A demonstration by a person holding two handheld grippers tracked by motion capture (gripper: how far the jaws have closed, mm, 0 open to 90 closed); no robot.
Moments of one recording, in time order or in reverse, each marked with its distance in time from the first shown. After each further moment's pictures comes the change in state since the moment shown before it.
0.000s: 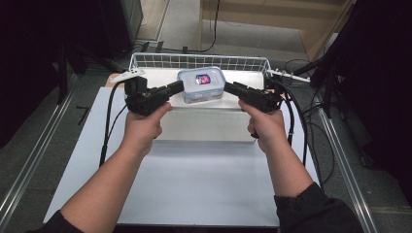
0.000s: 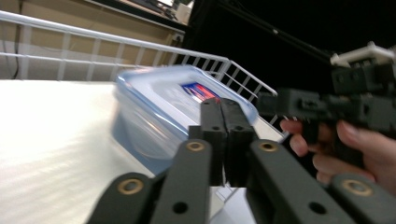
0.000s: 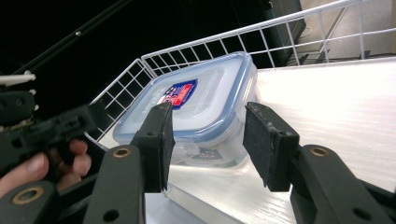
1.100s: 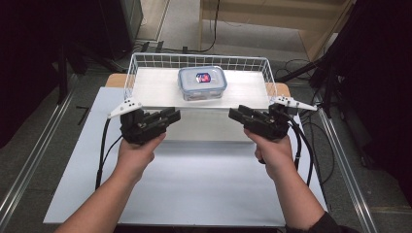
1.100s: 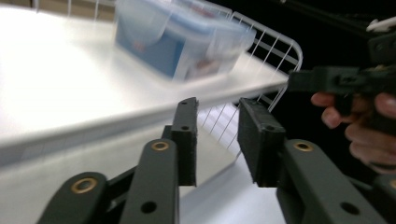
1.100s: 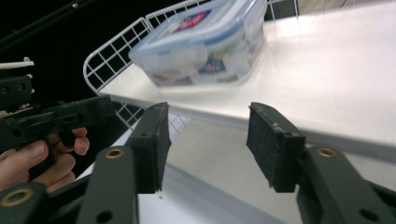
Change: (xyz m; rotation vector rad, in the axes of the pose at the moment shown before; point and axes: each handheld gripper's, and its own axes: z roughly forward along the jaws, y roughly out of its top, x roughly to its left) left arm -0.003 -0.055 -0.033 0.046 0.047 0.079; right arm 0.007 -0.053 -0.037 0.022 -0.023 -0.086
